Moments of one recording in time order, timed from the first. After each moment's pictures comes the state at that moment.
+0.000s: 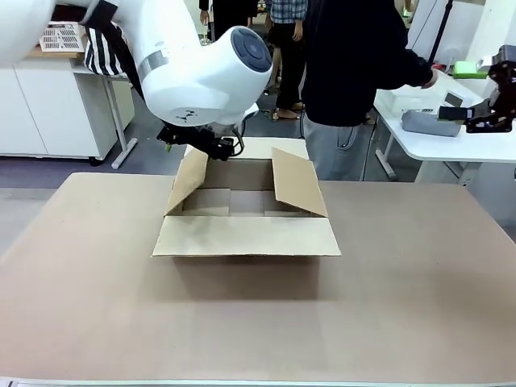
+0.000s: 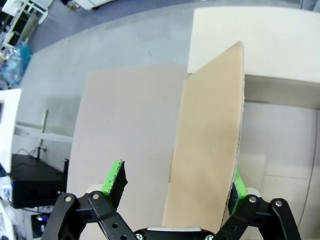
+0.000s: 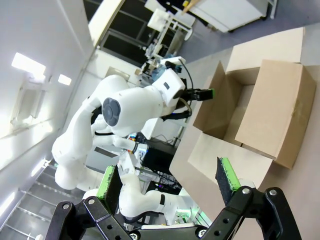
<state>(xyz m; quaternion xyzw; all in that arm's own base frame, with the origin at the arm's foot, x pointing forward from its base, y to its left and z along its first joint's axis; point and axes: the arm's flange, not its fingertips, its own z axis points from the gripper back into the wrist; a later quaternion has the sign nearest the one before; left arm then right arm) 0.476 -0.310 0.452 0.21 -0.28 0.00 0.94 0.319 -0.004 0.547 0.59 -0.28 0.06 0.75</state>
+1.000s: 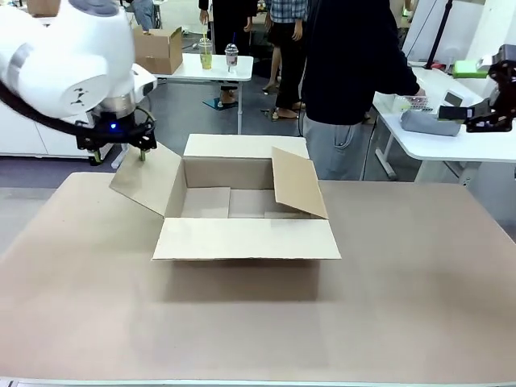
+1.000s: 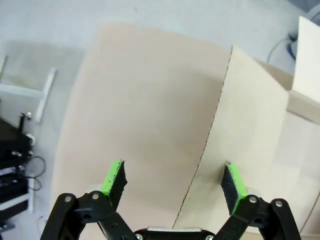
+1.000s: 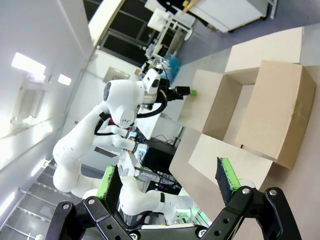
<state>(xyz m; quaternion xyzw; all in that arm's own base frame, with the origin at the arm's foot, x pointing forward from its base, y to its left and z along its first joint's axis) 0.491 -0.127 0.450 0.07 -0.20 0.11 0.97 0.319 -0.004 0.547 0.59 -0.28 0.06 0.75</state>
